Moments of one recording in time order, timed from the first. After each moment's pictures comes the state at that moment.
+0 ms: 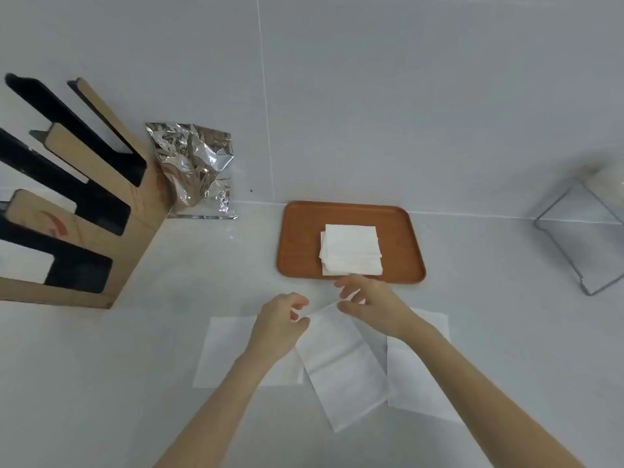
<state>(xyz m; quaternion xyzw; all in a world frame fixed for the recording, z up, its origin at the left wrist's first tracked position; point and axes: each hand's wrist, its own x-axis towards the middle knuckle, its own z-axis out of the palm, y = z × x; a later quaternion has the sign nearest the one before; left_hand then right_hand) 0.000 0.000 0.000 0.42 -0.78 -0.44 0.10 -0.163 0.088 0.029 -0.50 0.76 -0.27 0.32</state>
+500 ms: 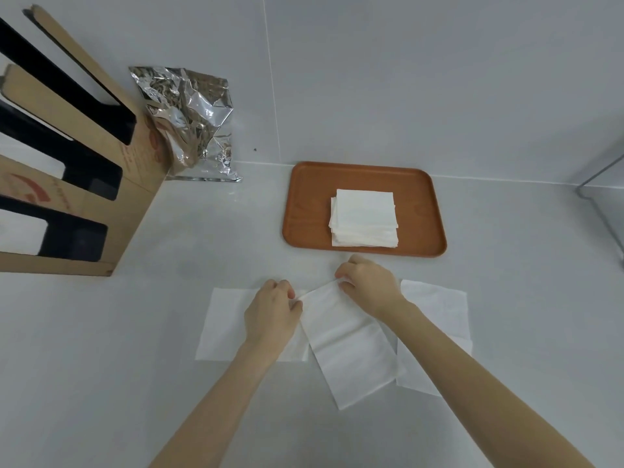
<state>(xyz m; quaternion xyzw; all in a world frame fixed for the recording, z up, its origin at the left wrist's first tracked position) 0.003 0.000 -0.032 0.52 -0.81 -0.26 0.05 -0.164 0.058 -0.027 -0.56 0.80 -0.10 0.19</state>
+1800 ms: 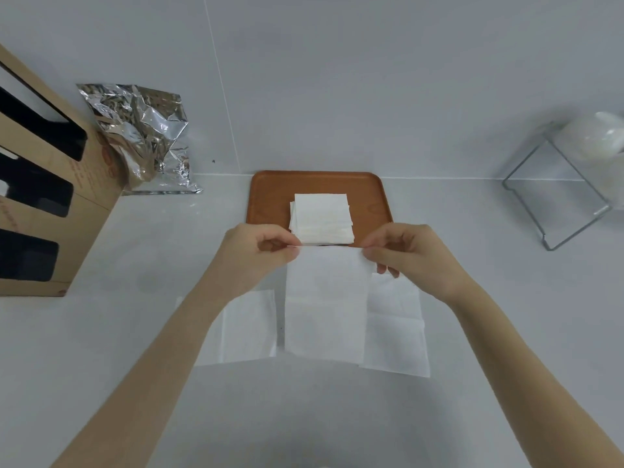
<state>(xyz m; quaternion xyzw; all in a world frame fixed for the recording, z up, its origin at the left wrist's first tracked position) -0.019 -0.011 0.082 0.29 -0.79 -0.50 0.19 -0.195 0.147 0.099 -0.42 0.72 -0.45 0.32</state>
